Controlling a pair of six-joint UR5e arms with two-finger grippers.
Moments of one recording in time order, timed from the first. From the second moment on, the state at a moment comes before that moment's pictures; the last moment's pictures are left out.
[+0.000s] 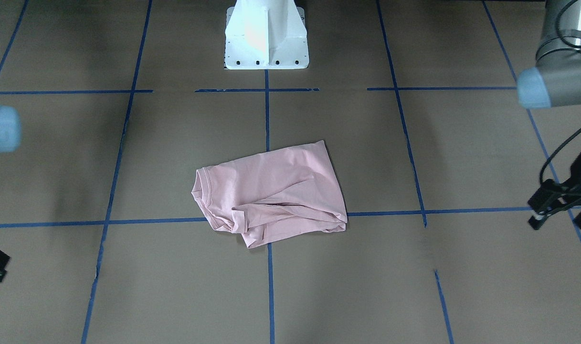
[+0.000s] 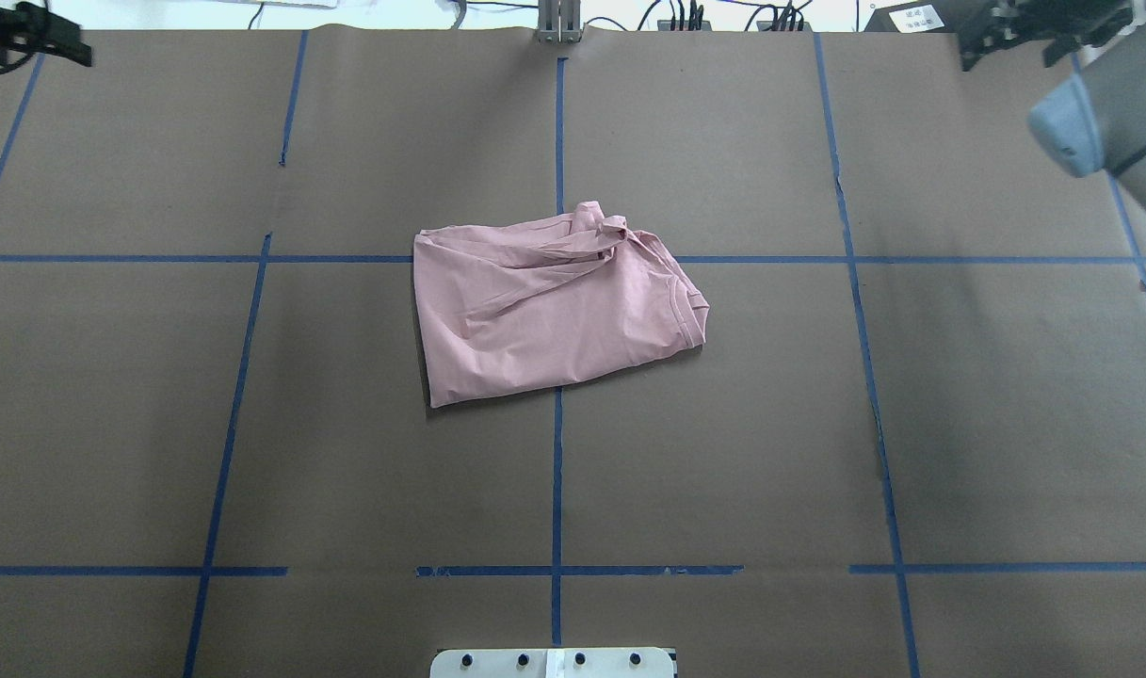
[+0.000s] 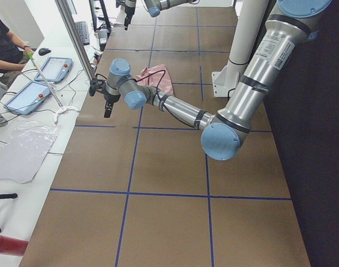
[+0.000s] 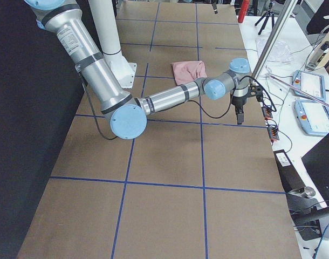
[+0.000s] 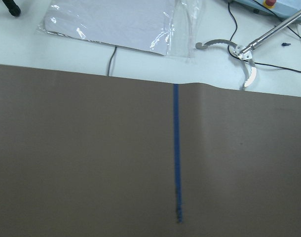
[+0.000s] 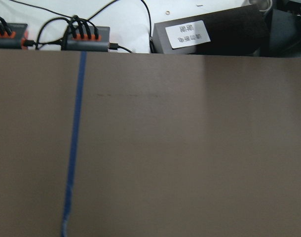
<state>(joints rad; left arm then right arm) -1.30 -1.90 -1.55 -2.03 -2.12 -0.63 1.28 -1.08 1.39 -1.41 2.11 0.49</state>
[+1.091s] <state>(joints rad) -1.60 -1.60 -1.49 -1.90 -2.27 0.16 1.55 -1.61 1.65 -1.45 2.40 0.00</state>
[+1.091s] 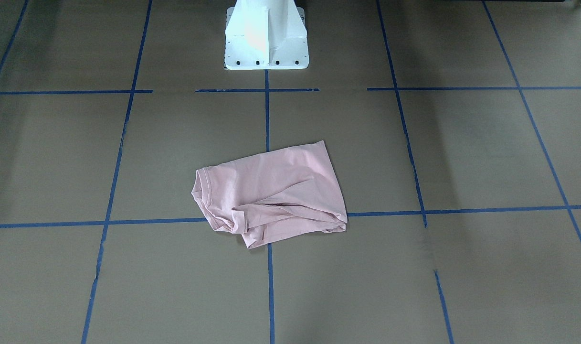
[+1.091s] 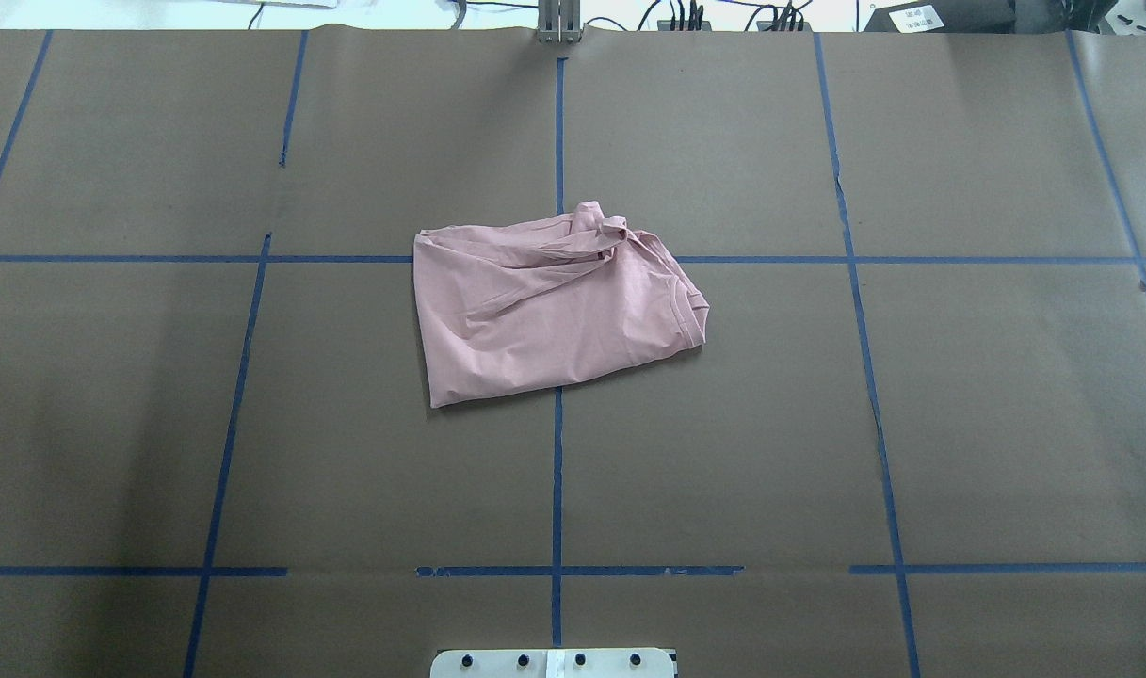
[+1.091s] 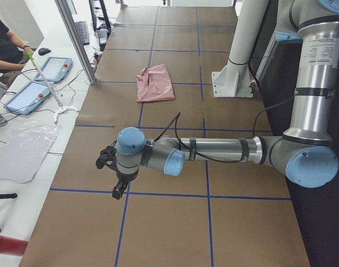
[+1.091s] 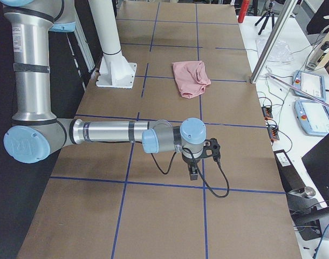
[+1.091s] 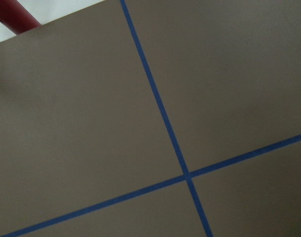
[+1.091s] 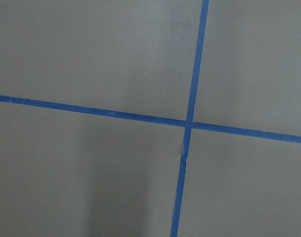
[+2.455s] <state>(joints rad) -1.59 -1.56 -1.62 -1.65 -2.29 0.16 1.55 -1.62 1.68 -1.52 2.40 0.12</state>
